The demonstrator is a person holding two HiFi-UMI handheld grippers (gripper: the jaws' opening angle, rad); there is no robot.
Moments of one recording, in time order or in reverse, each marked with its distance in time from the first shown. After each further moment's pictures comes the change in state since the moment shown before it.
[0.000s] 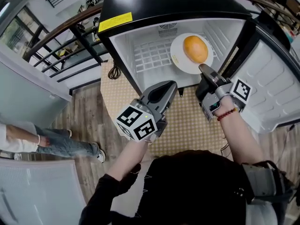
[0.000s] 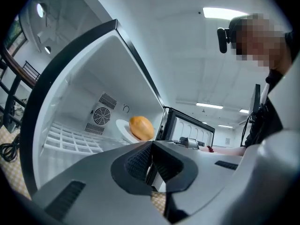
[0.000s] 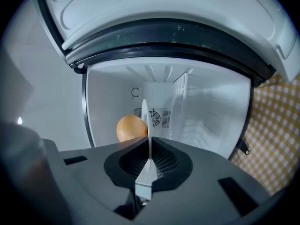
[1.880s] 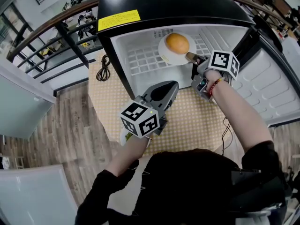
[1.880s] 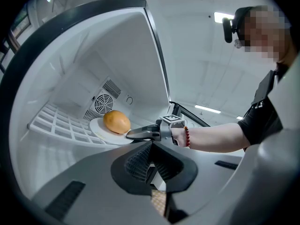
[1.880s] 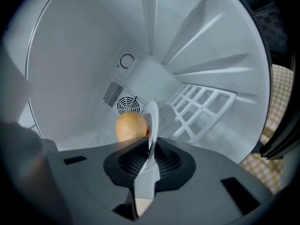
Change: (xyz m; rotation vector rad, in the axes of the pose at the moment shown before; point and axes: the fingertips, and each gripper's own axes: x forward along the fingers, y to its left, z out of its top) left arm 0.025 0.027 -0.025 -0.090 0.035 -0.065; right arm 0.086 -0.038 0.027 -0.466 0.189 -0.390
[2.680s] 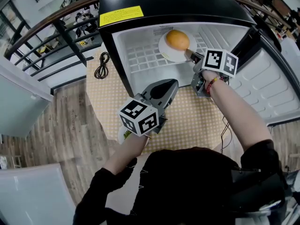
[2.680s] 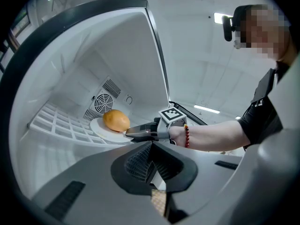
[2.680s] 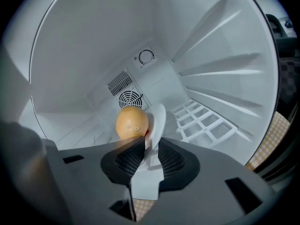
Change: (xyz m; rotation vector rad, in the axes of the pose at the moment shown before) left arm -0.002 0.000 -0.001 0.000 0.002 -0.012; right arm -0.001 0.006 0.006 -0.308 -0.016 -0.139
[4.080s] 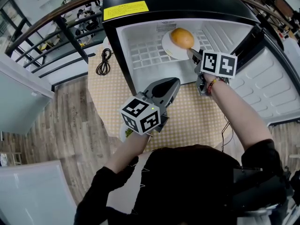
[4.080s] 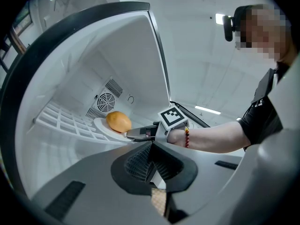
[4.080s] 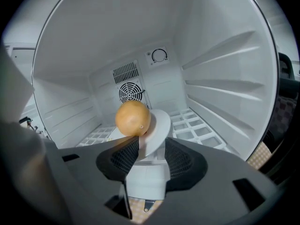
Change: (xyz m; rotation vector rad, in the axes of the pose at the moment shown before) left arm -0.005 0.003 -0.004 -0.017 -0.001 0.011; right arm 0.000 -0.010 -0.003 -0.274 0.001 -0.136
